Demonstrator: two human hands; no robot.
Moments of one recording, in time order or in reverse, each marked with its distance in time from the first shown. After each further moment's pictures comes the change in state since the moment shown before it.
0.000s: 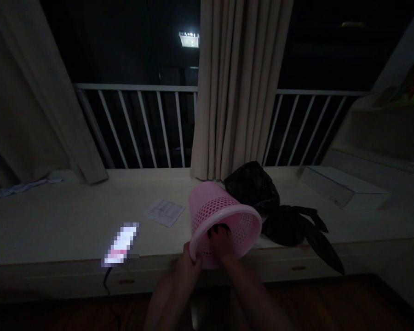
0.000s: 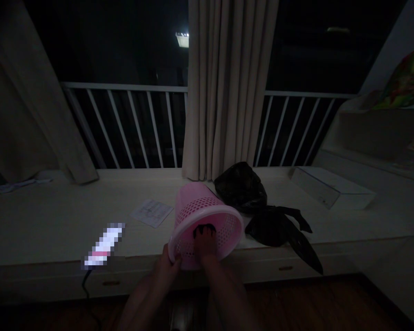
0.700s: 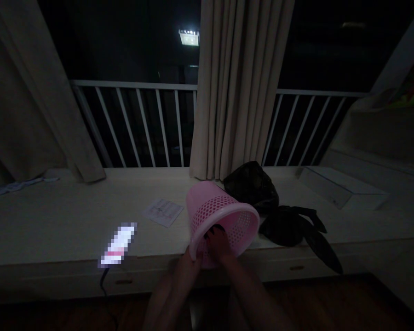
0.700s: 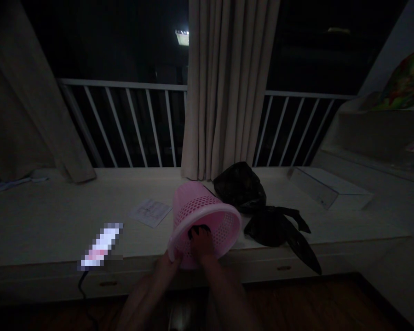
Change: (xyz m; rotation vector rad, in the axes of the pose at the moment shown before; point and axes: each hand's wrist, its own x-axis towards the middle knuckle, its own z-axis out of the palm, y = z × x) left_hand 0.004 0.020 -0.010 0.077 -0.181 -0.095; right_hand 0.000 0.001 -0.006 0.131 -0.096 -0.090
